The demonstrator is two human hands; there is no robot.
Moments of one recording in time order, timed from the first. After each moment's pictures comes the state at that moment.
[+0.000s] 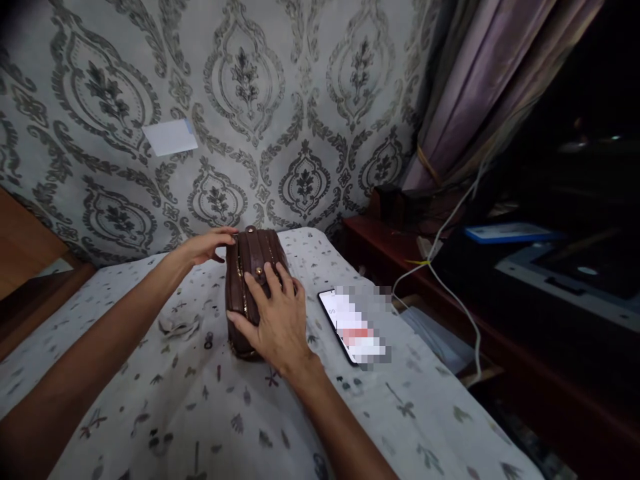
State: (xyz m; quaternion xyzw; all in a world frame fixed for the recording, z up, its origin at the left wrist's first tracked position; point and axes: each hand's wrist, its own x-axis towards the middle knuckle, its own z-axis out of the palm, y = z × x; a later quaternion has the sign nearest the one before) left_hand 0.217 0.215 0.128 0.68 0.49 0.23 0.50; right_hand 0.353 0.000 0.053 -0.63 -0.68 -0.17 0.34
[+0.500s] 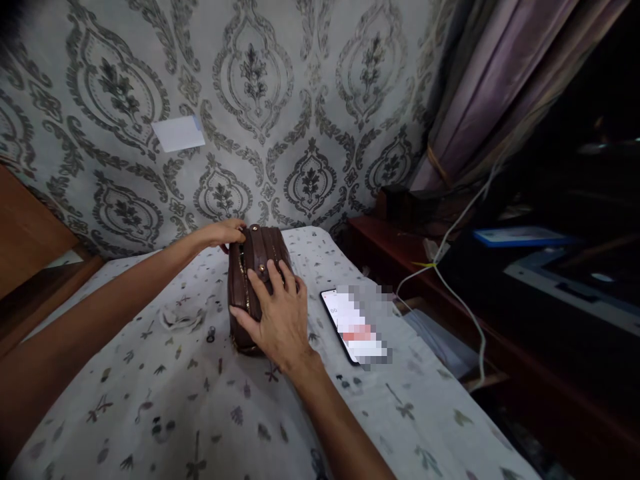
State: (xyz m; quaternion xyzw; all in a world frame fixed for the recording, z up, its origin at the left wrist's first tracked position) left_hand 0.249 0.225 0.141 0.77 0.53 0.13 0.32; right_hand 0.352 -0.001 0.053 -0.62 -0.68 -0.16 0.34
